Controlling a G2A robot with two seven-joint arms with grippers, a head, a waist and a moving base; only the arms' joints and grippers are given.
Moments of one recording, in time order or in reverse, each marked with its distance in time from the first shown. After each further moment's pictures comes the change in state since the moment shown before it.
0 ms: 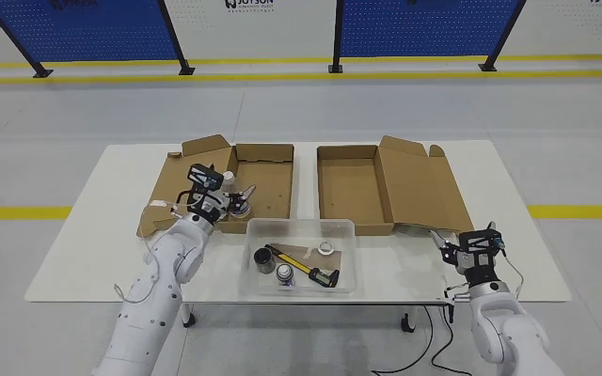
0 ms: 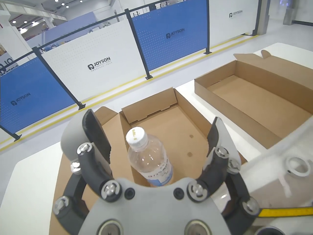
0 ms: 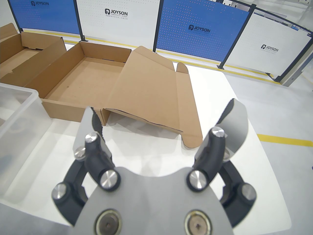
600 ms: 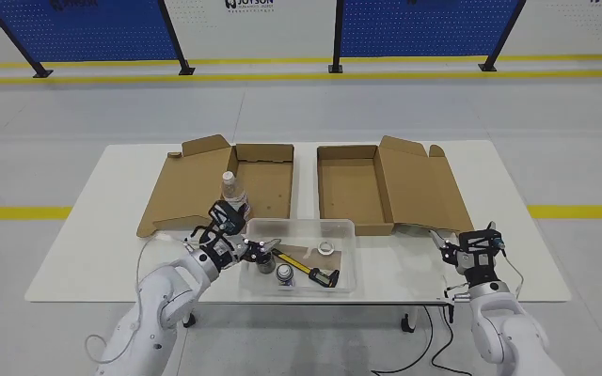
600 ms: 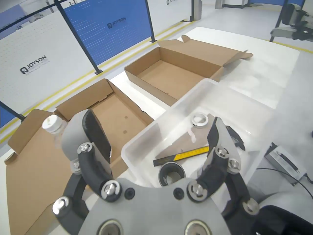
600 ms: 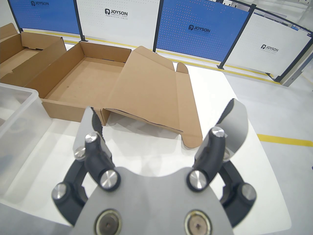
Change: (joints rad) left arm 0.278 0.034 -0.051 -0.356 -0.112 -0.290 -0.215; right arm 0.000 0.000 0.000 0.000 0.000 0.000 0.000
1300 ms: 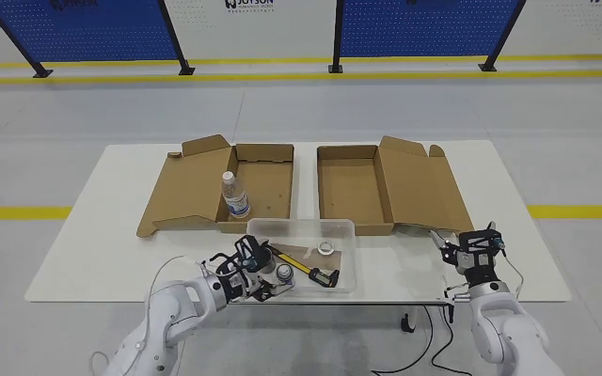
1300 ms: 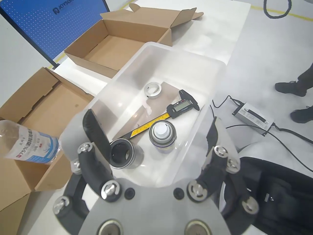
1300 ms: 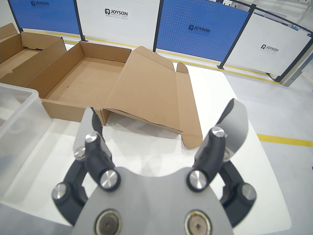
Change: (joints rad) left arm 0.071 0.026 0.055 -0.034 0.057 -0.159 -0.054; right arm 0.000 0.000 0.000 0.000 0.000 0.000 0.000
